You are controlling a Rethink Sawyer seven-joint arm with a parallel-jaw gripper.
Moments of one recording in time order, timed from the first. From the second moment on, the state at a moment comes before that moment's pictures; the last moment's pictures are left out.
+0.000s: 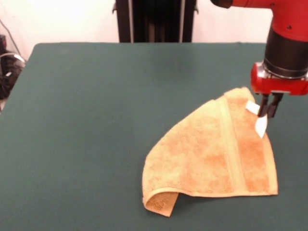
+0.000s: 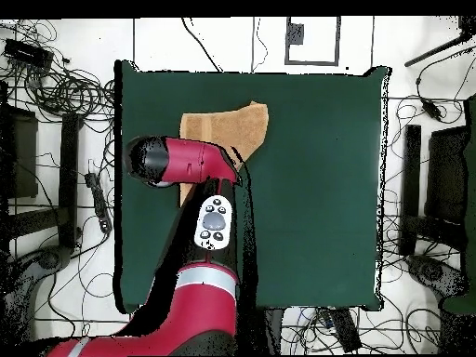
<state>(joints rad) 0.19 -0.33 -0.16 1.28 0.26 0.66 1.79</state>
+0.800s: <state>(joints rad) 0.30 -0.33 -0.18 1.26 0.34 0.66 1.86</state>
